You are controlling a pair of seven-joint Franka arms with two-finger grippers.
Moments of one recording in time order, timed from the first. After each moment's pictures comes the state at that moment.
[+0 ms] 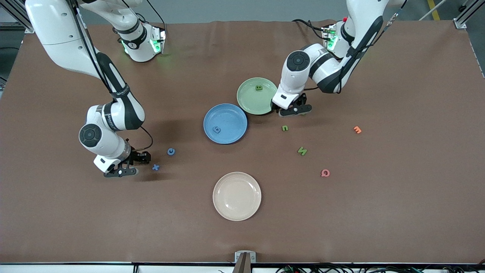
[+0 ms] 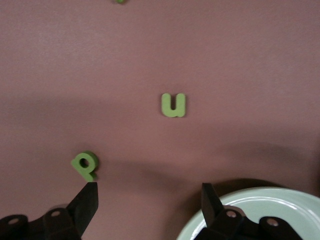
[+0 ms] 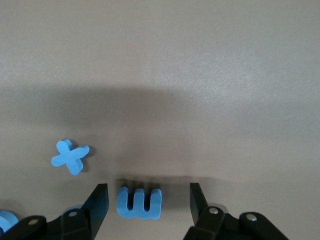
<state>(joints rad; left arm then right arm) -0.10 0.28 -0.61 -2.35 0.31 2.51 -1.11 0.08 0.55 0.04 -1.99 -0.02 2.54 0.03</state>
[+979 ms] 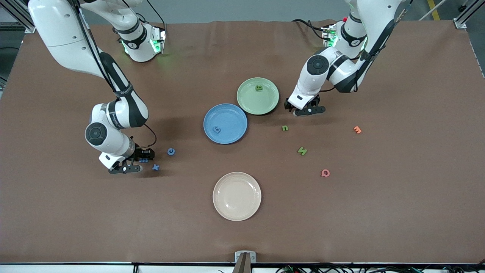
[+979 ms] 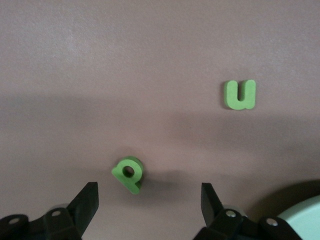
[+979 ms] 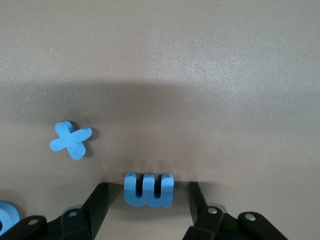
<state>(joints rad) 0.01 0.27 -0.61 -2.51 0.31 2.67 -0.98 0.08 0.55 0.05 -2.03 -0.02 2.54 0.07</state>
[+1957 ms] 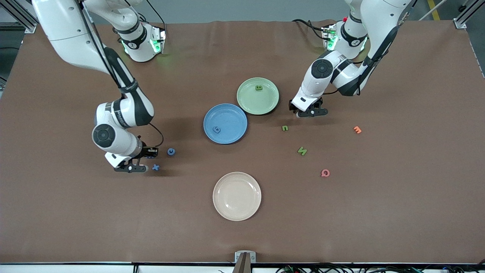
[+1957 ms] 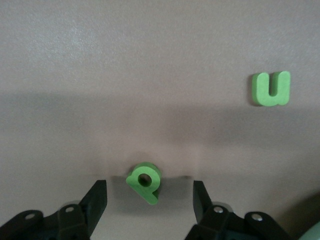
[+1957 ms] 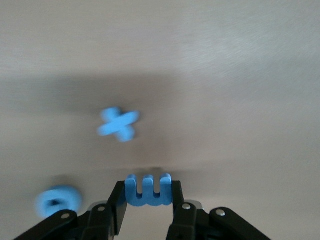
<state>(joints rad) 0.05 0.31 -0.61 -2.53 0.39 2.71 -0.98 0.17 0.51 0.06 -1.95 -0.02 2.35 0.32</state>
